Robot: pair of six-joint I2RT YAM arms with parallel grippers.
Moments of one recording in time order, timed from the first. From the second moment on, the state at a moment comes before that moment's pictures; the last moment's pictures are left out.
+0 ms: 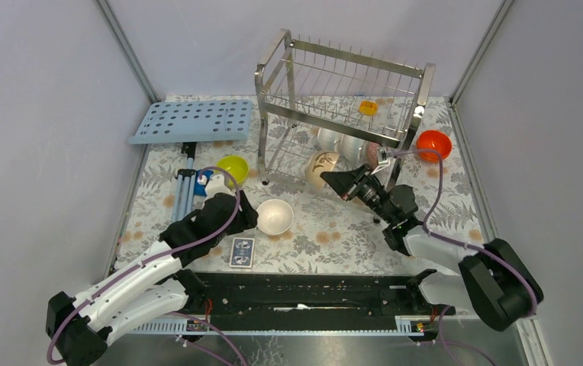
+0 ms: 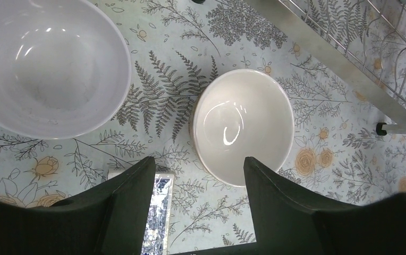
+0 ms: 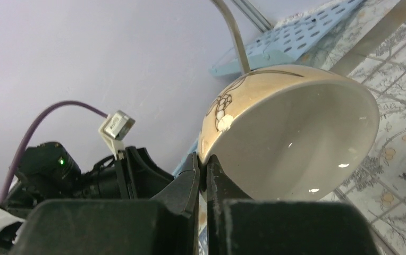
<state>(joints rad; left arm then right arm) -0.75 0.78 0.58 -0.52 -0.35 -0.84 0.53 1.26 0.35 1.11 -0.28 0.93</state>
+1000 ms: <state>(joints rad) -0.75 0.80 0.77 -0.56 -0.47 -0.72 0.78 0.76 0.84 -0.46 -0.16 0.33</state>
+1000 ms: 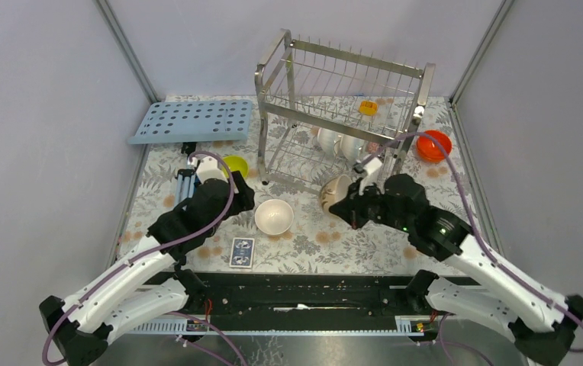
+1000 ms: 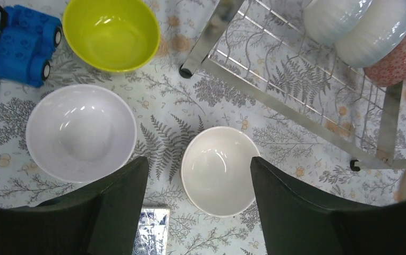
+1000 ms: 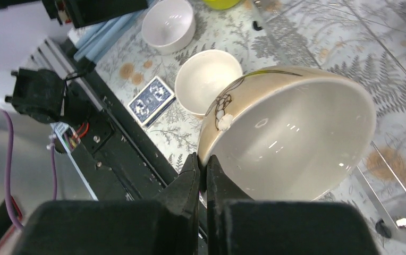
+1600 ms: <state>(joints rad) -0.75 0.73 0.96 -0.67 -0.39 -0.53 1.46 1.13 1.08 -0.65 0.34 -0.01</state>
